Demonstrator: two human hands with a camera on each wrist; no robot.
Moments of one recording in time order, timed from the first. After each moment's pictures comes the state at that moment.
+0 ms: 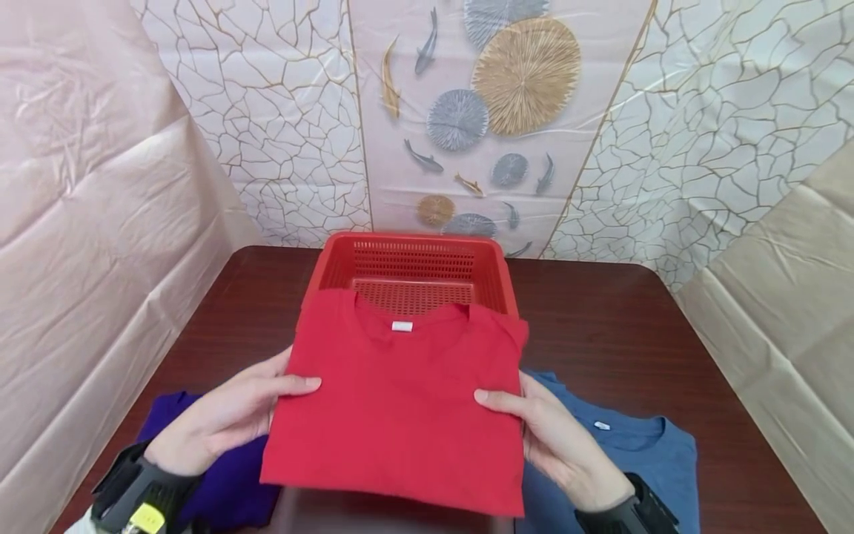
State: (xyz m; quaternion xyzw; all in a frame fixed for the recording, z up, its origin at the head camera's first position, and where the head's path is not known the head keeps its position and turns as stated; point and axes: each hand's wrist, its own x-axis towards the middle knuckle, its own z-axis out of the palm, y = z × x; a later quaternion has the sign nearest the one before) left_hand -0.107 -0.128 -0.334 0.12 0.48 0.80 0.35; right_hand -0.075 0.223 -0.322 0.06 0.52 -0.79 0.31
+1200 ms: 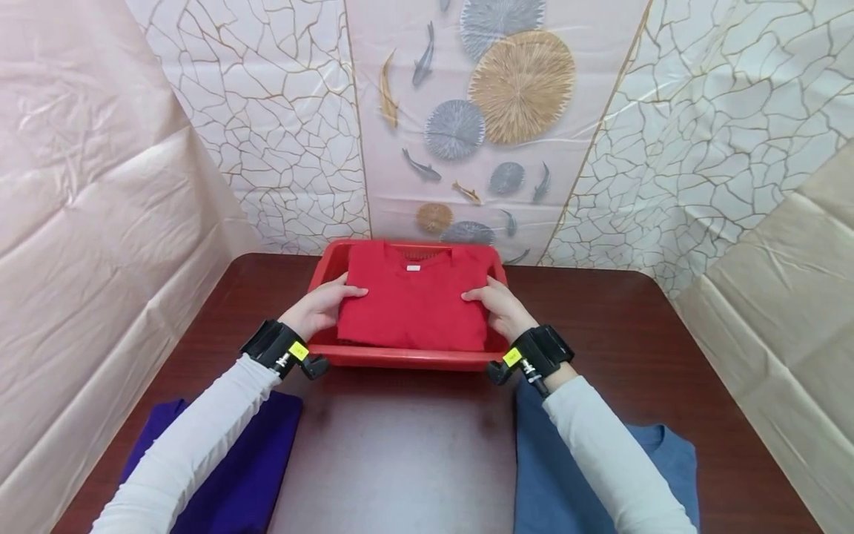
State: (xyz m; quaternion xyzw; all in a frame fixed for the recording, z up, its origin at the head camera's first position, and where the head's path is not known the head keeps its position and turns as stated) left_hand -0.300 -0.081 -0.391 -0.07 0.59 0.76 0.27; right_hand -0.282 0.222 -0.371 0.11 0.68 -0.70 0.21
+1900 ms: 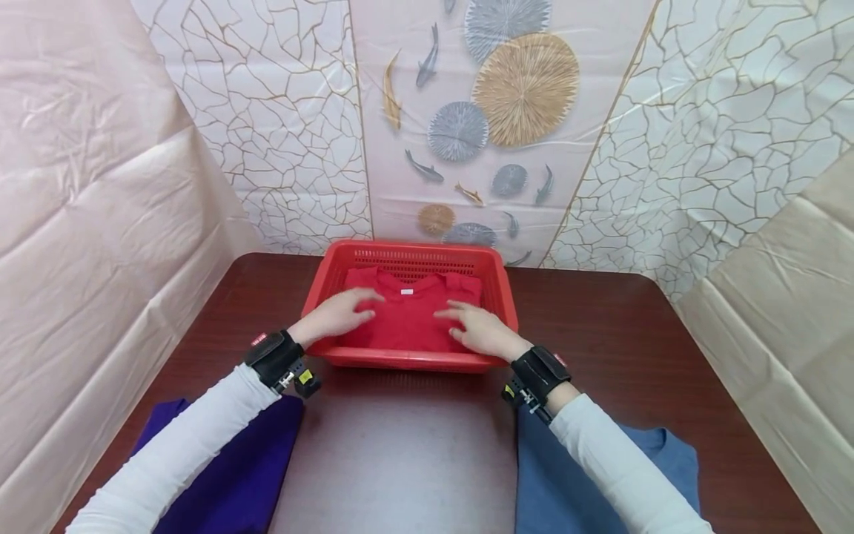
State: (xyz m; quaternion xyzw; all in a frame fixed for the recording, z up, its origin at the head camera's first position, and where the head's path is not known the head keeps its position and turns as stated) left_hand -0.275 -0.073 -0.385 0.20 0.94 0.27 0.10; right_hand -0.254 0.212 -0.388 -0.25 0.94 -0.22 0.11
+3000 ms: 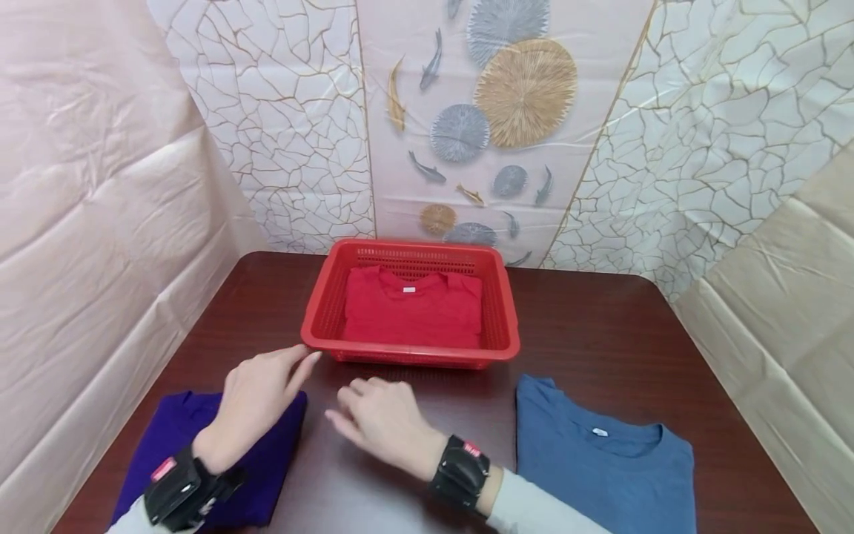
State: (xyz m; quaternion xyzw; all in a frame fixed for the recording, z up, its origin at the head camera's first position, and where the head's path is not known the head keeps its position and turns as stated) left_hand -0.127 -0.133 -0.388 0.13 0.94 0.14 -0.27; right_hand -0.120 0.068 -0.413 -0.40 0.87 -0.12 -0.28
